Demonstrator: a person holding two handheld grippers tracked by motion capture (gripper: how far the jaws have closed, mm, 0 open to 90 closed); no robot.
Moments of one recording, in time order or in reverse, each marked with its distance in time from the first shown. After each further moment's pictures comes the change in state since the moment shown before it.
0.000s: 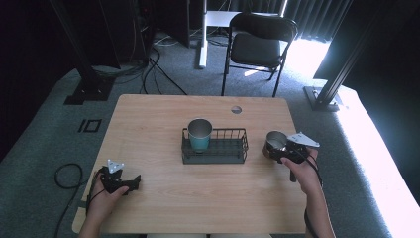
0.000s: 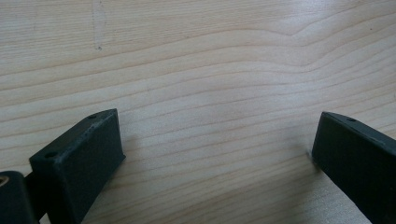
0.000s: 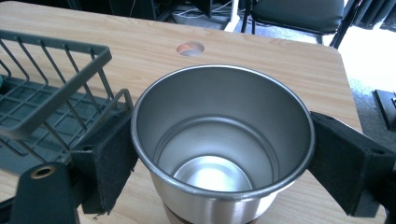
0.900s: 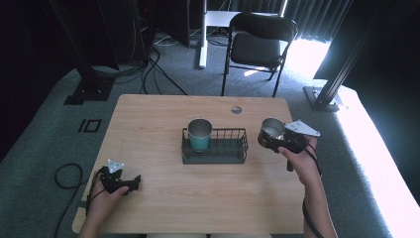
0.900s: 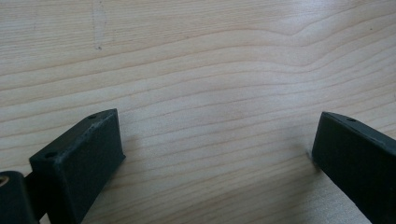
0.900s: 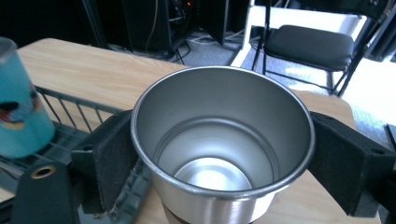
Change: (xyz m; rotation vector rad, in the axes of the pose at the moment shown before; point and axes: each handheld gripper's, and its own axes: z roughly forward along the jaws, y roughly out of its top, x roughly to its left) left arm 0.000 0.000 0.000 0.000 0.000 0.000; right arm 0.021 0.050 -0.014 -0.086 0.051 -0.037
